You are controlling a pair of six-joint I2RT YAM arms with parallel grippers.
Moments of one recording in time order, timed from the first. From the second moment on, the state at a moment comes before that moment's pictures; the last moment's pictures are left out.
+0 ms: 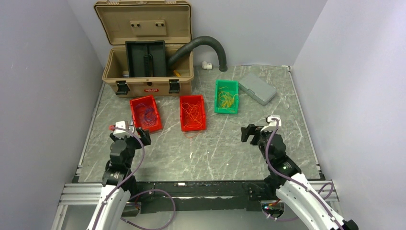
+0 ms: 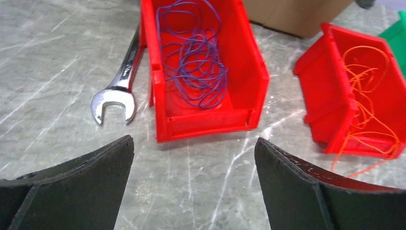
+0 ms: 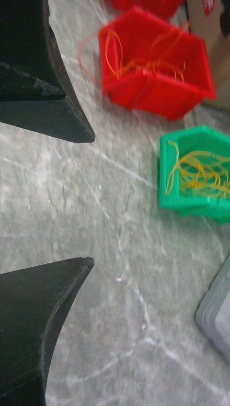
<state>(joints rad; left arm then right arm) -0.11 0.23 0.11 -0.08 -0.10 -0.31 0.48 0.41 0.26 -0.09 0.26 0.33</state>
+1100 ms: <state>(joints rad) 0.14 1.31 0.12 1.12 -0.03 0.05 -0.02 1.46 0.15 1.14 0.34 0.09</state>
